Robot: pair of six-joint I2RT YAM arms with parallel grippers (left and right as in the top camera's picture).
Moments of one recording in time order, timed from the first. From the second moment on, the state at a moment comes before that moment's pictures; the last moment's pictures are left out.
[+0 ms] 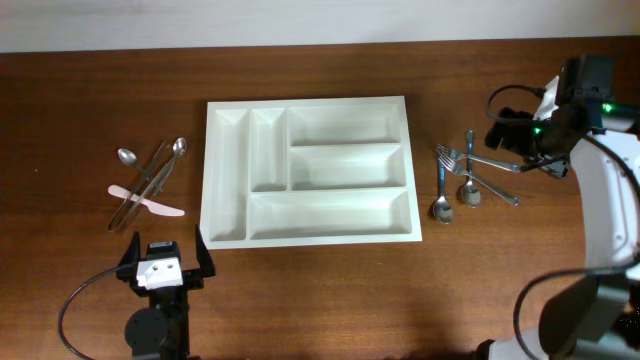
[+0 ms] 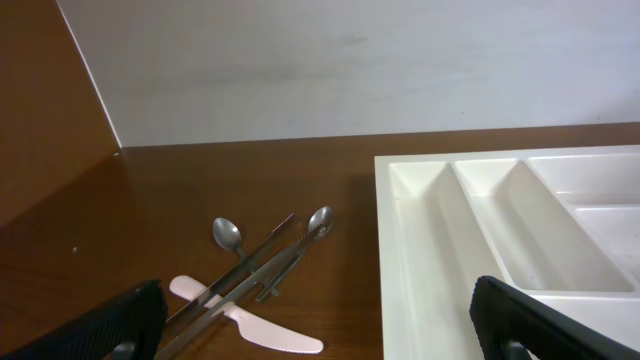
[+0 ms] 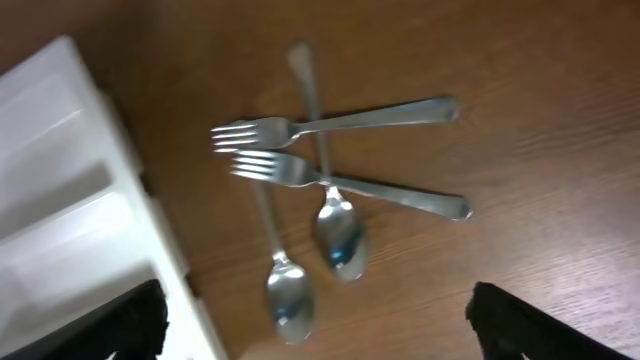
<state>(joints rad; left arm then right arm) 0.10 0.01 0.01 -0.08 -0.05 0.09 -0.24 1.69 1.54 -1.07 -0.11 0.22</state>
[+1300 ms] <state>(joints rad) 0.10 0.01 0.01 -0.08 -0.05 0.09 -0.06 2.06 1.54 -1.06 -0.26 -0.17</state>
